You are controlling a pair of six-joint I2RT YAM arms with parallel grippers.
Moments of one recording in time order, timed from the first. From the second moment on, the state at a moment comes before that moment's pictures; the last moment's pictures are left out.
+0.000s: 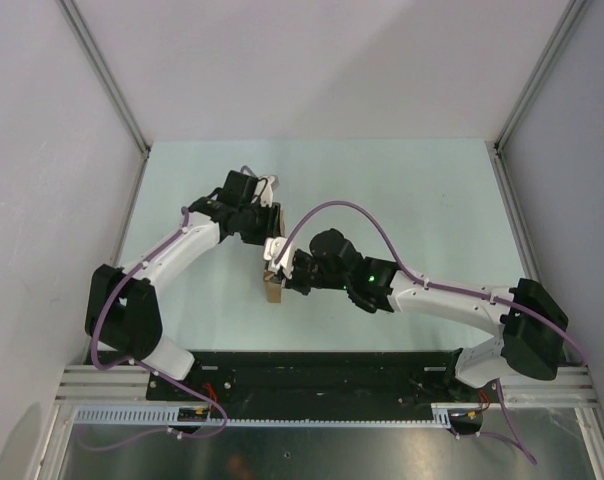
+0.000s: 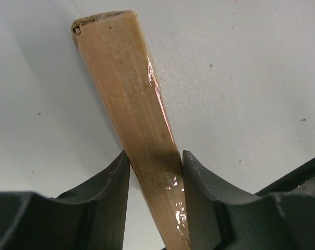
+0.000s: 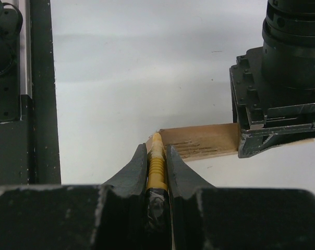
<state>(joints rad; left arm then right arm) -0.42 1.53 1.18 -0.61 0.23 -0.23 1.08 1.45 1.04 0.05 -0.19 -0.32</state>
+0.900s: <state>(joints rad) -0.48 1.55 1.18 -0.56 0.17 -0.22 1.01 1.39 1.04 -0.11 -0.28 -0.42</state>
